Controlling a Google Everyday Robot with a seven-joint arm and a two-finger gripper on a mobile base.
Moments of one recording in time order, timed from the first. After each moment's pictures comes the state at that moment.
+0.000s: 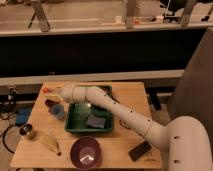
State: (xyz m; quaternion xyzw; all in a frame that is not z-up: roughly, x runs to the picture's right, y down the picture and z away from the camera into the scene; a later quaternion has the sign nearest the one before) arm -0.284 0.007 0.737 -0.23 -0.58 0.35 0.70
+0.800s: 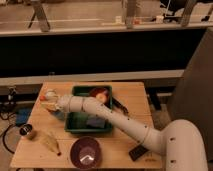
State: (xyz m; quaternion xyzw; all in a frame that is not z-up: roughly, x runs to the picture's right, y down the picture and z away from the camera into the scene) arm -0.303 0.053 0.742 -0.25 -0.59 0.39 0.66
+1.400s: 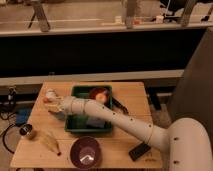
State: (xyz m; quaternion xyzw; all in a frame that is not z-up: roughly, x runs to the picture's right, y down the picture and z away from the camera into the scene) arm -0.289 0.059 0.752 -0.24 -0.56 0.40 0.68
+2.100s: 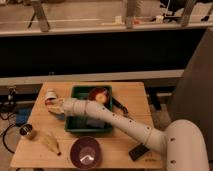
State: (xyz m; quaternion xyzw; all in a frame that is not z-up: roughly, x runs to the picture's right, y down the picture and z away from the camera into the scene) arm -0.286 0.073 0.782 -0.24 -0.56 0.39 0.69
